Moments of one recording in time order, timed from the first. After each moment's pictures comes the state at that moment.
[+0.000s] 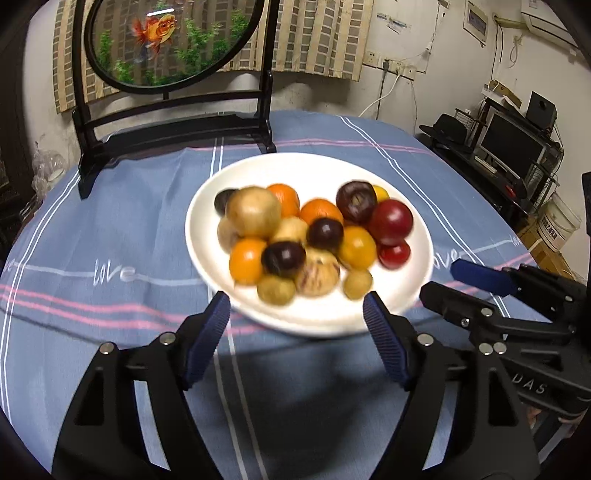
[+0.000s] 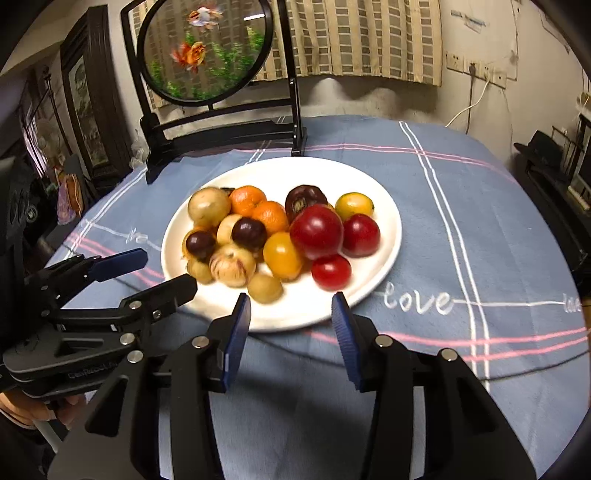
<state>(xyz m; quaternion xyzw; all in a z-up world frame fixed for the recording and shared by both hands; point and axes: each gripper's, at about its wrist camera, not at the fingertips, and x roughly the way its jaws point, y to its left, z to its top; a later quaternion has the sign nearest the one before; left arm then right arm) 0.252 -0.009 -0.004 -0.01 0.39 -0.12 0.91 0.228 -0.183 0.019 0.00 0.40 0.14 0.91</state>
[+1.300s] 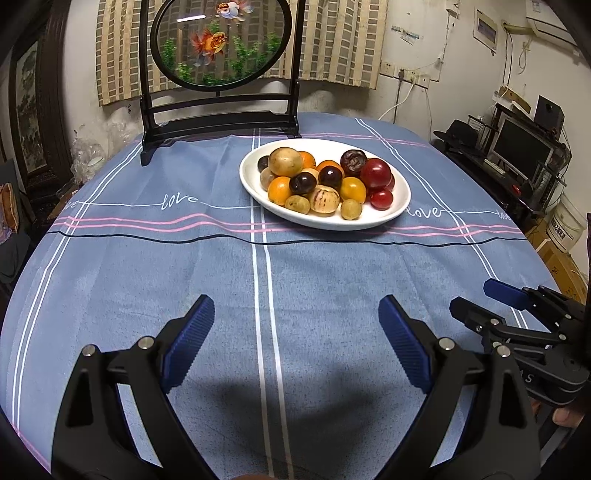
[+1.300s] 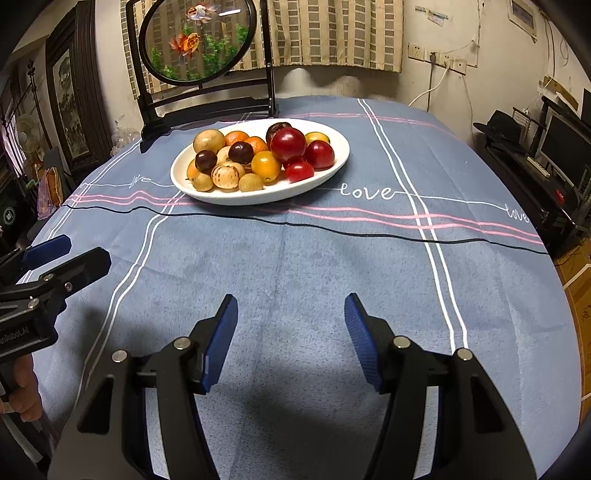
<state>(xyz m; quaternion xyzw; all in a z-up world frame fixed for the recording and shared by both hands) 0.126 0.009 0.007 -0.01 0.37 -0.06 0.93 0.119 -0.202 0.002 0.00 0.41 0.09 0.91</state>
